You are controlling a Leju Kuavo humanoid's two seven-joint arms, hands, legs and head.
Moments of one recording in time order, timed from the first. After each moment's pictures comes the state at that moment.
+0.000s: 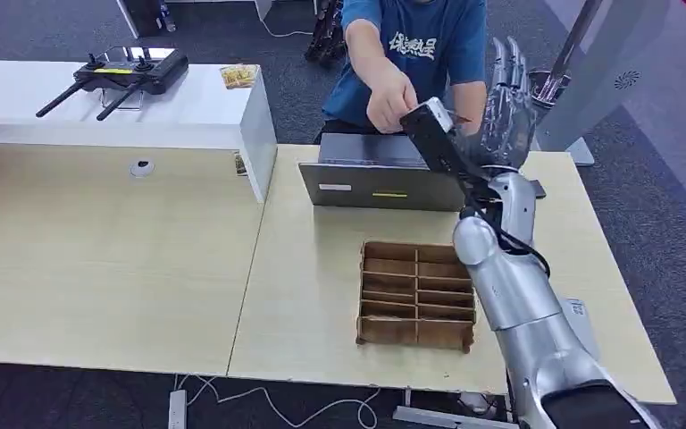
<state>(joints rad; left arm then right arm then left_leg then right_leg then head) -0.05 -0.26 0.61 -0.22 -0.79 0.03 0.23 -0.75 0.03 0.27 -1.08 1.03 -0.51 -0.02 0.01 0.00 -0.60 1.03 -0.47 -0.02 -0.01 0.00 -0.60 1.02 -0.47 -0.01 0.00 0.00</state>
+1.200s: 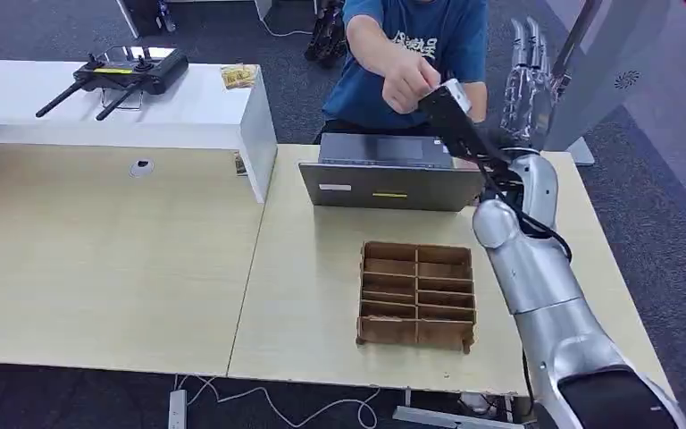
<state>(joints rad) -0.06 -0.25 0.59 -0.22 -0.82 0.02 0.26 -0.80 -0.03 0.26 -1.07 0.99 -0.48 -0.04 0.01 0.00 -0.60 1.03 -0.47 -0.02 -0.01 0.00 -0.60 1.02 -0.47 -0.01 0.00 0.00</state>
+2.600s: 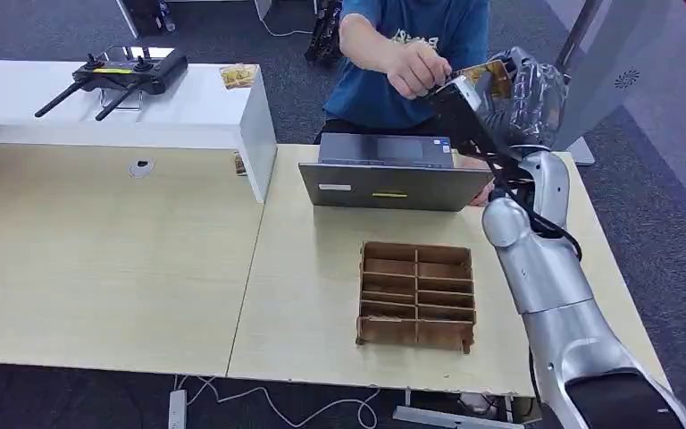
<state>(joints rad) -0.06 -0.25 0.59 -0.22 -0.84 0.01 0.26 -0.79 -0.04 0.25 -1.11 1.00 -0.45 -0.04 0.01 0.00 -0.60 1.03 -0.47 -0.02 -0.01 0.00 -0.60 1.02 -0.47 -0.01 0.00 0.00</state>
